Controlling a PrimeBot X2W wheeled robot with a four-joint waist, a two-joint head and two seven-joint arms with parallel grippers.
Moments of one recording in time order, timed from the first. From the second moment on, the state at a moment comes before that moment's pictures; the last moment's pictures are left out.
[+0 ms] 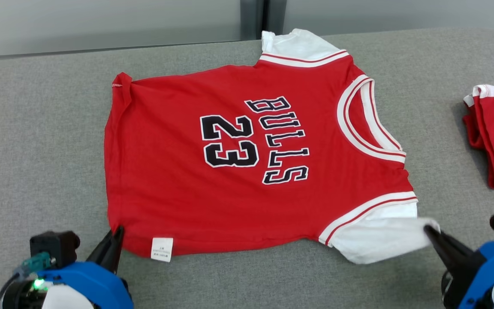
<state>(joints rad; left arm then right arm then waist) 0.06 0.44 -0.28 -0.15 -0.58 0.15 0.32 0.09 -0.05 -0.20 -0.36 0.39 0.13 0.81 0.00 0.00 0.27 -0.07</state>
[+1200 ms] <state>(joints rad) -0.31 0.29 -0.26 0.14 -0.69 0.11 0.26 -0.55 -0.20 -0.04 0.05 0.41 0.13 0.43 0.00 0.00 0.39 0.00</state>
